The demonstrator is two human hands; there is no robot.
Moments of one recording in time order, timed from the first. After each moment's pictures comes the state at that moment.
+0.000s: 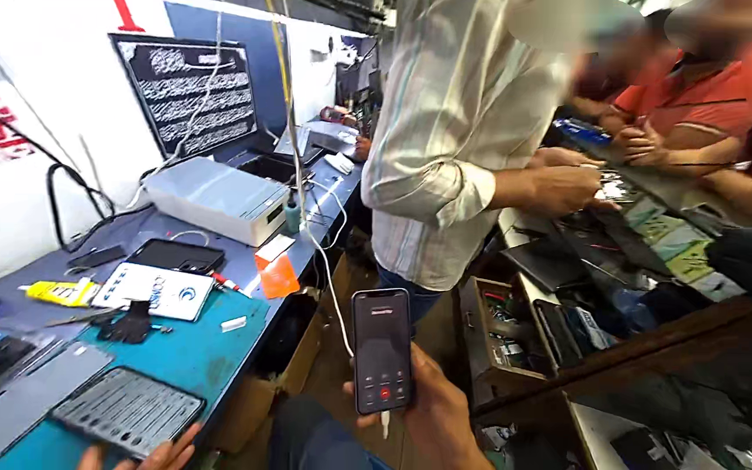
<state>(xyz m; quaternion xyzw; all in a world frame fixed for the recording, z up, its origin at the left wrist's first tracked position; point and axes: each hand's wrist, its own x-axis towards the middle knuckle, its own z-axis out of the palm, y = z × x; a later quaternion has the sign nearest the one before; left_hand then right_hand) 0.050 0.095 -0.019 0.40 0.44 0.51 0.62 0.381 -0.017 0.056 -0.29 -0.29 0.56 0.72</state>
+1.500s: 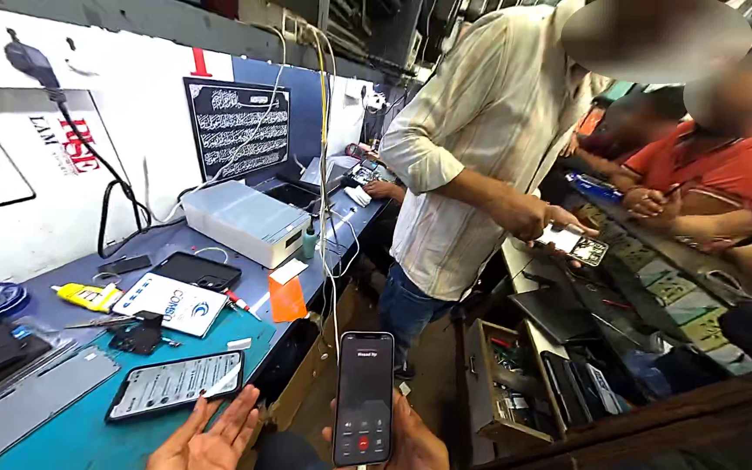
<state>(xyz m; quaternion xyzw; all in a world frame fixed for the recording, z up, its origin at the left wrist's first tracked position) 0.134 0.116 0.006 0.09 0.34 0.50 0.80 0.377 -0.008 0.029 -0.16 -0.26 0.66 0.68</state>
